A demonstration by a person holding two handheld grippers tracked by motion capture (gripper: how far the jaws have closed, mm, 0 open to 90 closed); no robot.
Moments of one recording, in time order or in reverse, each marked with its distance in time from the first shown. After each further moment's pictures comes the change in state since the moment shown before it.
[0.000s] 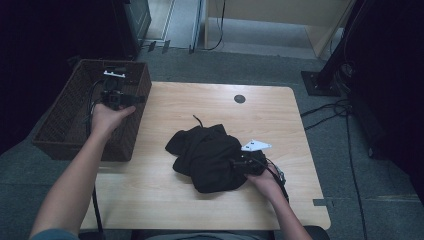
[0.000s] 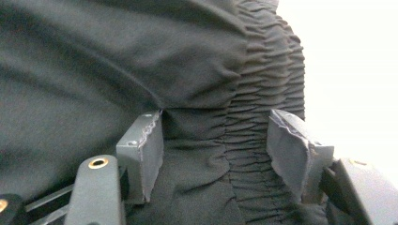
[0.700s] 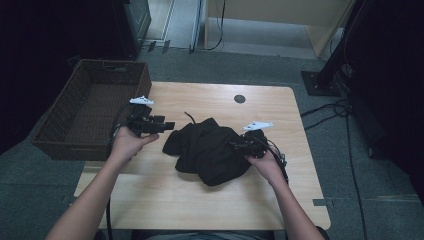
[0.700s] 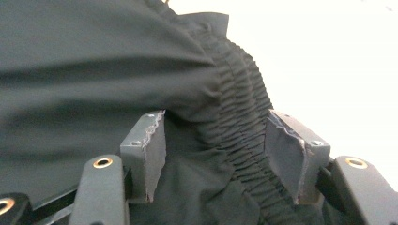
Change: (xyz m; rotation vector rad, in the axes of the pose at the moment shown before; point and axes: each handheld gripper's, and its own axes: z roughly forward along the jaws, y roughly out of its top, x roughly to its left) left arm -0.089 -0.061 0.017 0.022 -0.238 0.186; right arm -0.021 0.053 -0.005 0.029 -0.008 0.050
